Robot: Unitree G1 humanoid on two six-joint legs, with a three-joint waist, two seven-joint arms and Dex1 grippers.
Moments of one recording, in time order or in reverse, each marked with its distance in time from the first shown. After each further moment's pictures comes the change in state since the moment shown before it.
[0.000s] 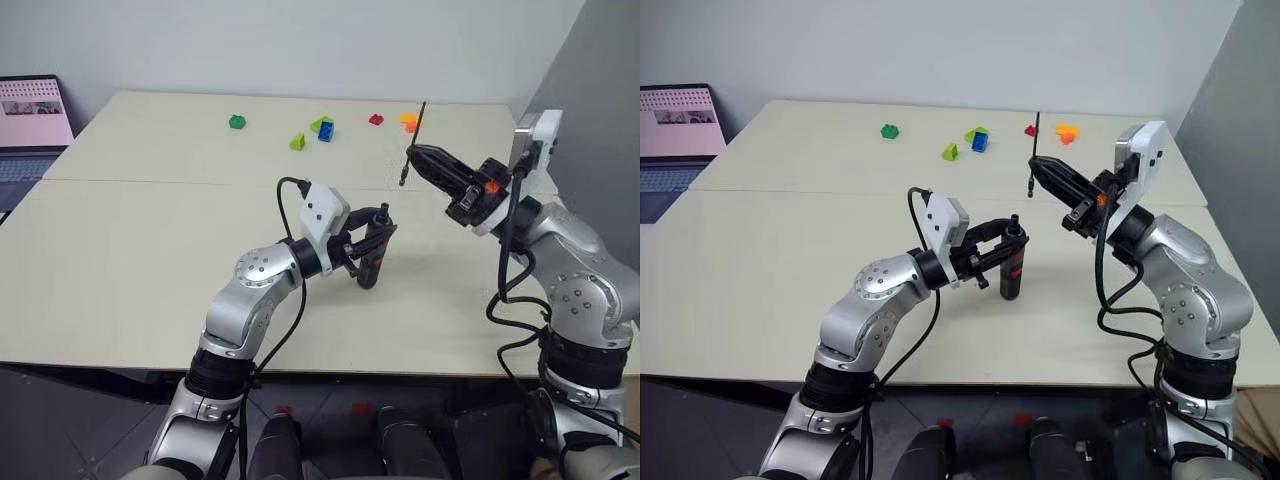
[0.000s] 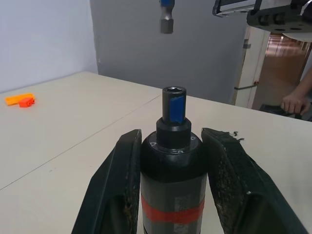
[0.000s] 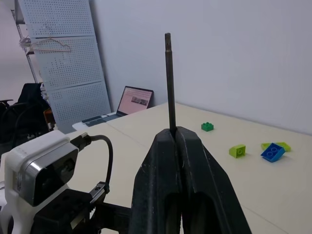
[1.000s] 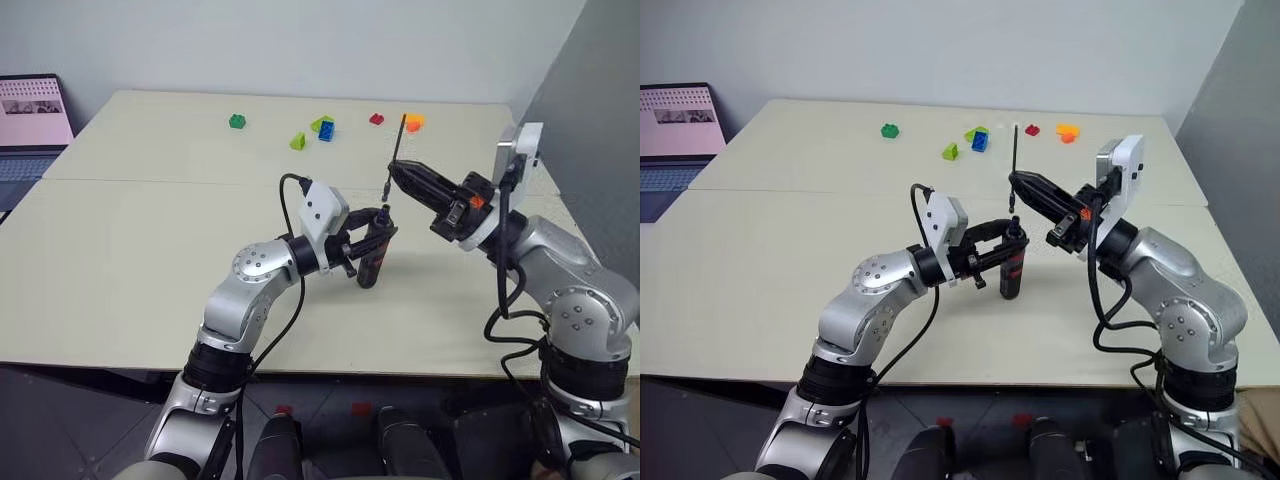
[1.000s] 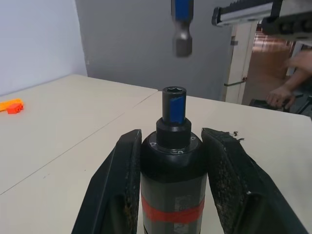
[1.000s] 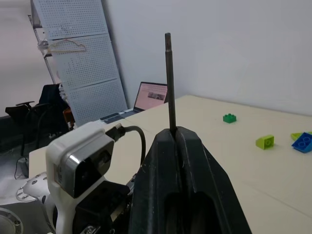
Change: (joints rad) left arm -0.026 0.027 0.001 0.044 -0.005 -0.040 -0.079; right arm 0.054 -0.030 0.070 -0.059 0.141 0.012 -0.105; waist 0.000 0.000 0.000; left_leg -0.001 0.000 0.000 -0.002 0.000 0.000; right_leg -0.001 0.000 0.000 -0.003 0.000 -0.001
